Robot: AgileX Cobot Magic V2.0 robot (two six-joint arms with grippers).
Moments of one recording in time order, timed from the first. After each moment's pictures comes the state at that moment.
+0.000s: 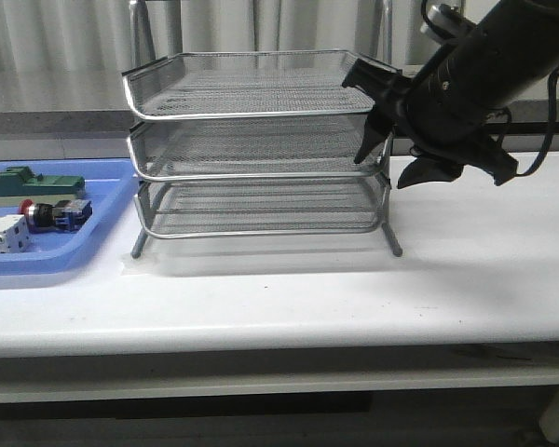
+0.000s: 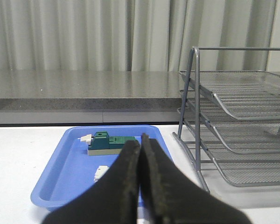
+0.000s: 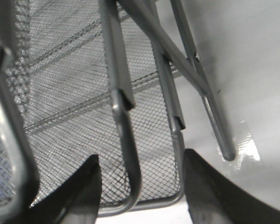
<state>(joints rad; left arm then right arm) -0.01 0.00 0.00 0.00 -0.01 -0.05 0.33 1.79 -1.10 0.69 0.11 0.06</state>
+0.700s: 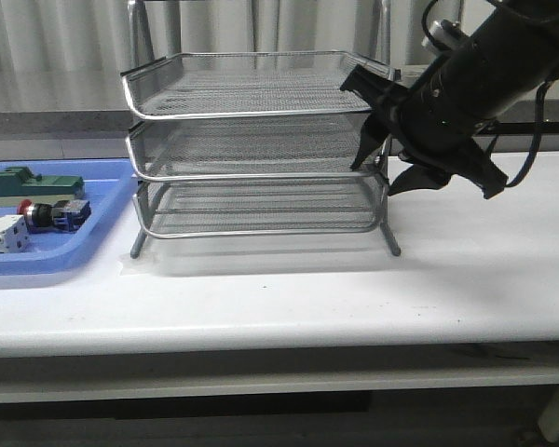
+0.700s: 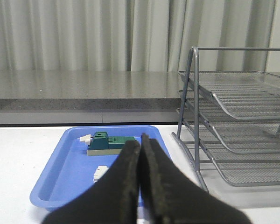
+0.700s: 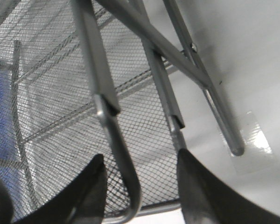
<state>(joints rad) -0.01 0.00 0.00 0.00 -0.01 -0.05 0.33 1.83 -1.12 0.78 0.12 0.06</state>
